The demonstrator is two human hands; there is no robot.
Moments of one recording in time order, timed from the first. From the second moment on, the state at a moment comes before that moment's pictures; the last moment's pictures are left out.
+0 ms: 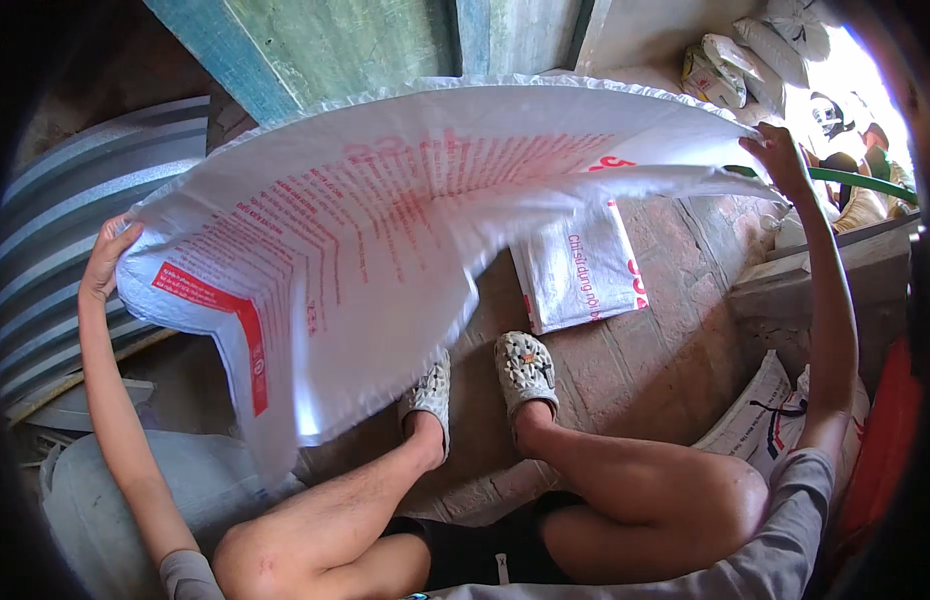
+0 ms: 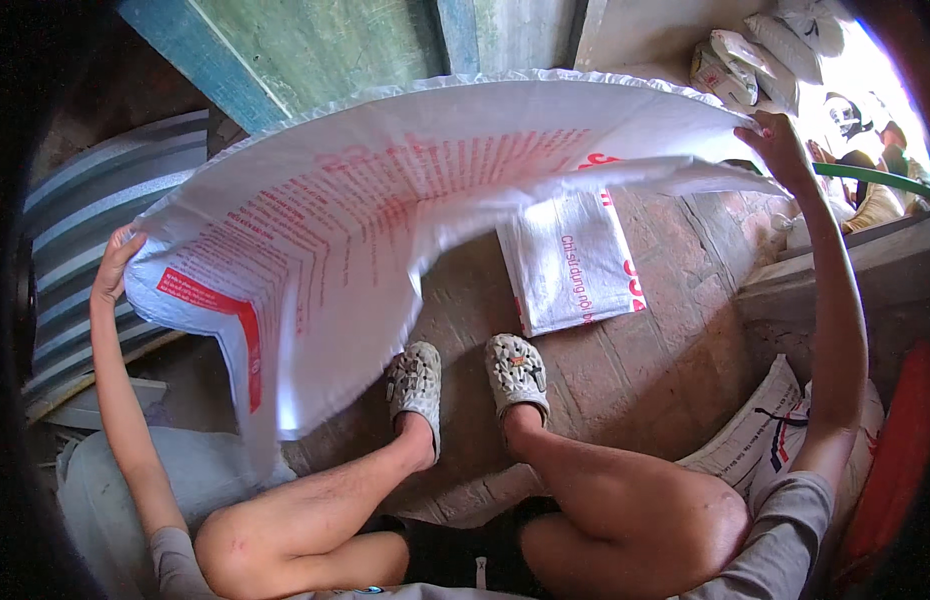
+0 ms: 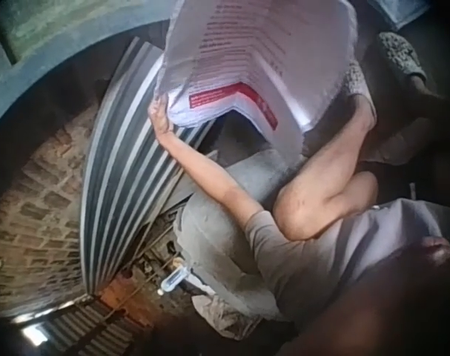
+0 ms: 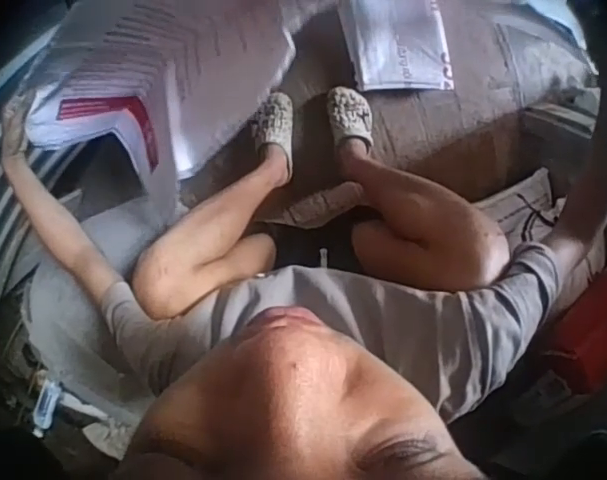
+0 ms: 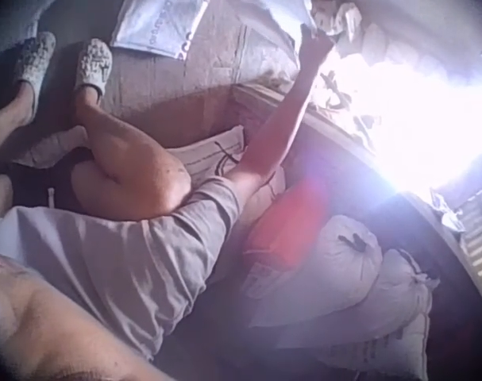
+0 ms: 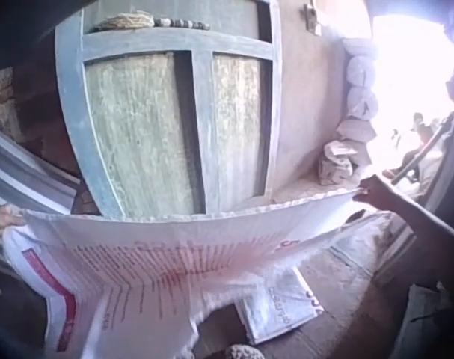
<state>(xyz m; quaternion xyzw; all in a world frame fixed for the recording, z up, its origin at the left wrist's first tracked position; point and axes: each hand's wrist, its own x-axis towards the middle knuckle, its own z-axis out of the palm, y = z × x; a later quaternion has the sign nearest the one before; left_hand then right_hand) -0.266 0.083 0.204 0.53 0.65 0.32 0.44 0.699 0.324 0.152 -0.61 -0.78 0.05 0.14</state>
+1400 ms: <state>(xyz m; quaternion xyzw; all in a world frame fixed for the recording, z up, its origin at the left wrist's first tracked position) -0.268 0.123 0.170 0.60 0.79 0.15 0.00 0.593 0.353 0.098 -0.58 -0.59 0.47 0.31</state>
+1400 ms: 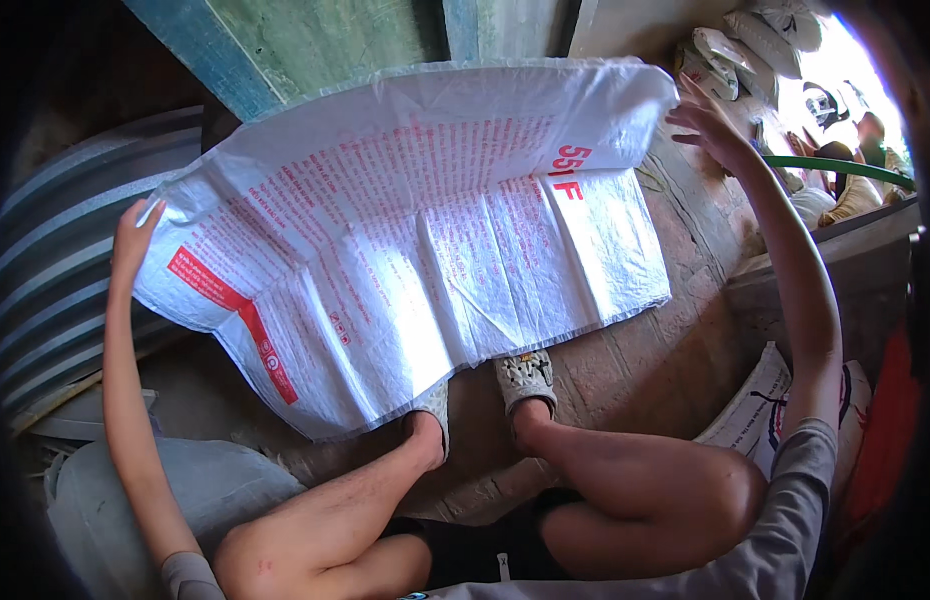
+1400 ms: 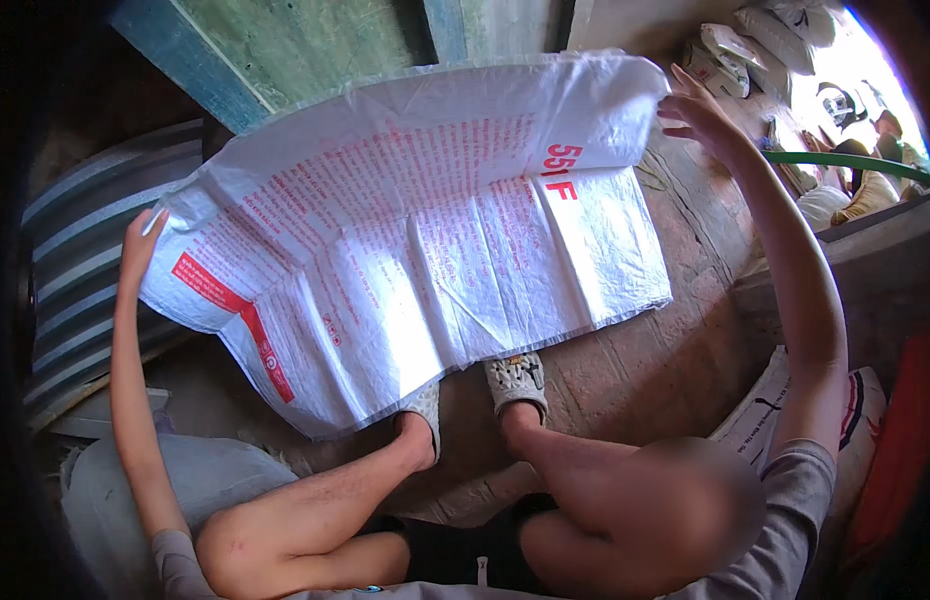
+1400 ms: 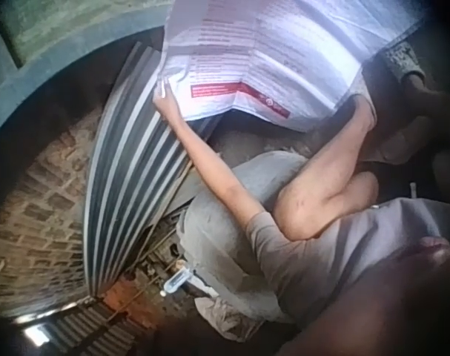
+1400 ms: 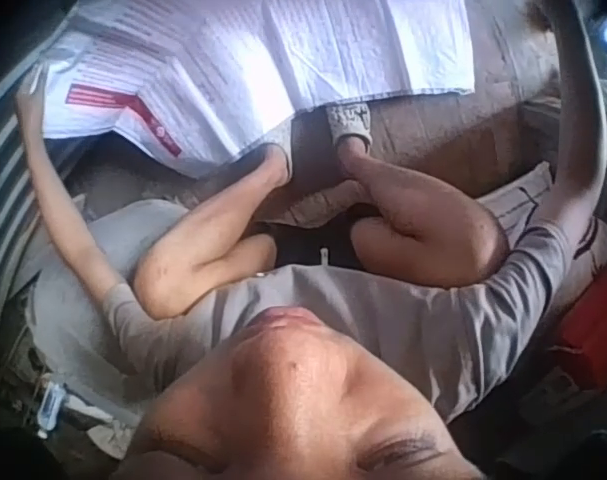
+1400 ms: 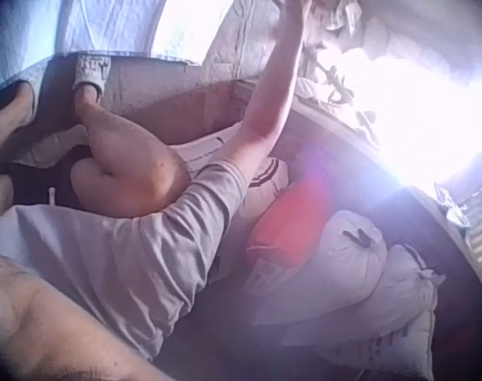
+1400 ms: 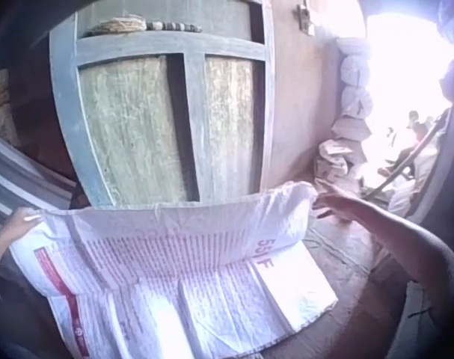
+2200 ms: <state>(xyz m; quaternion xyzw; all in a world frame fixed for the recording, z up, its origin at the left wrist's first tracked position) 0.003 -0.055 -0.017 0.91 0.39 -0.04 0.14 0.580 0.188 -0.076 -0.46 -0.80 0.11 -0.36</state>
